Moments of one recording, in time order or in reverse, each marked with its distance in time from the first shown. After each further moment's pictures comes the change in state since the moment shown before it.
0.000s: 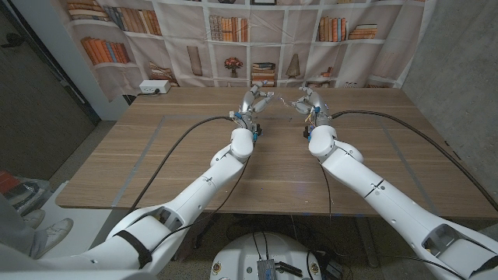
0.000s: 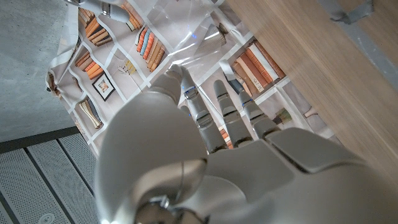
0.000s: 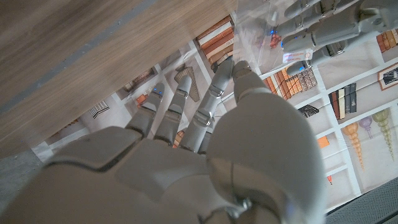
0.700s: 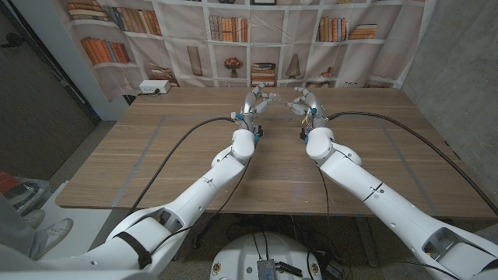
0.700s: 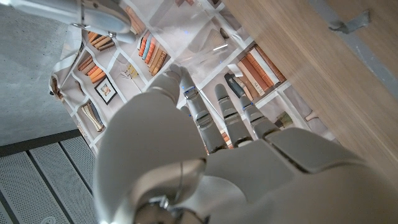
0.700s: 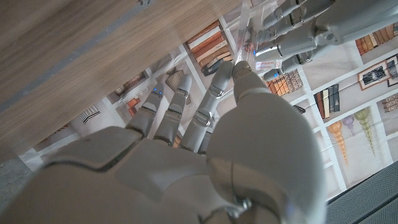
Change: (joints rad) left arm 0.004 0.001 0.016 -0.010 0.010 0.008 -0.005; left_hand -0.016 -0.016 0.000 0.000 0.000 -0.005 0.005 0.000 0.002 0.010 -0.002 0.008 -0.030 -0.067 0.002 -0.023 -0.020 -0.059 -0.063 -0.033 -0.007; right arm -0.017 0.004 -0.013 -0.027 -0.009 0.019 0.009; right_hand 0.000 0.000 0.000 0.000 0.000 0.015 0.007 0.000 0.000 -0.001 0.001 -0.003 0.000 0.011 0.000 0.000 -0.003 -0.001 0.001 0.000 -0.003
